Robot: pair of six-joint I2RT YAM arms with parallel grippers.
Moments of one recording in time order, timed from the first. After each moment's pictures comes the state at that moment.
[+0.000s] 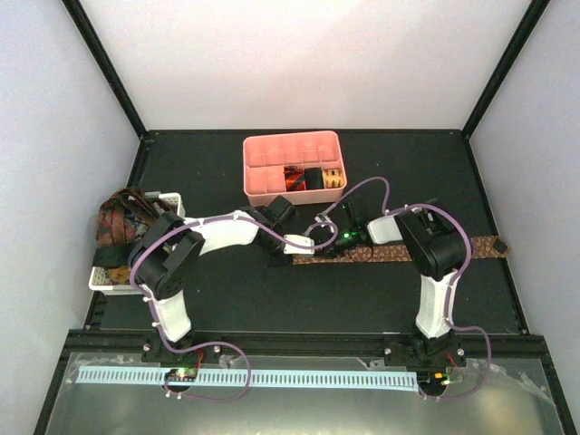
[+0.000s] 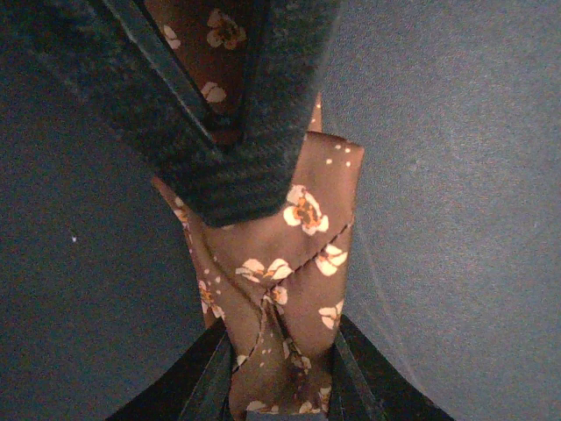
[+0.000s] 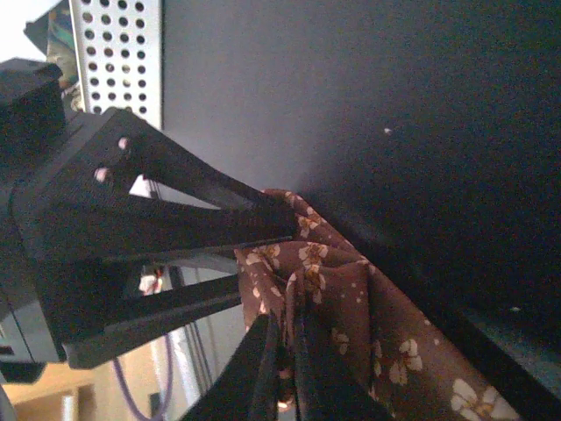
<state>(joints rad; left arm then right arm) -0.70 1.81 1.06 -0.52 0.25 0.79 0.45 1.97 0.87 0.04 -1.06 0.44</state>
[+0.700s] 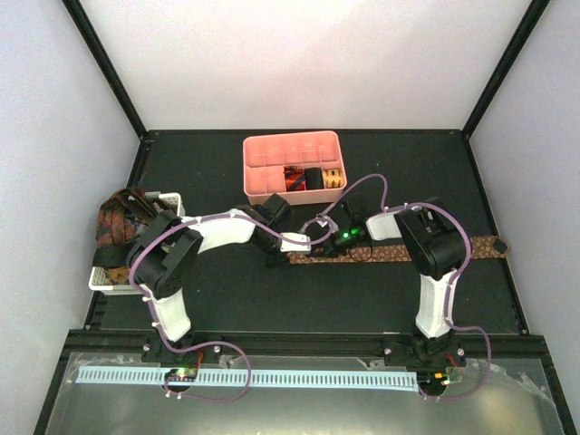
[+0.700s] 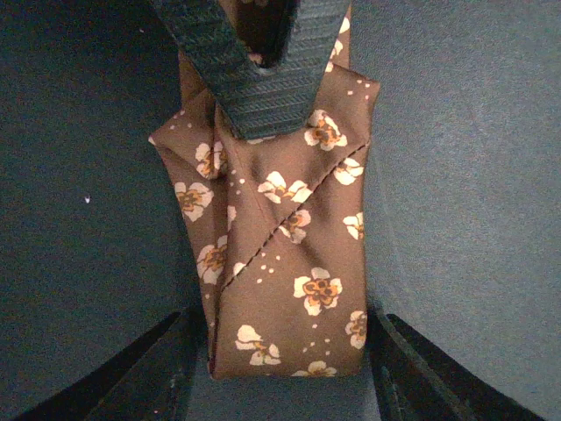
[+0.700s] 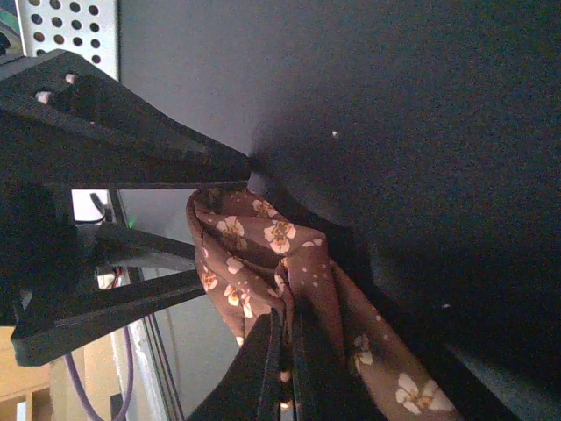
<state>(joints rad) -0.66 1.81 1.05 -0.52 0.26 0.77 0.45 1.97 0.92 -0.10 -0.98 0.31</state>
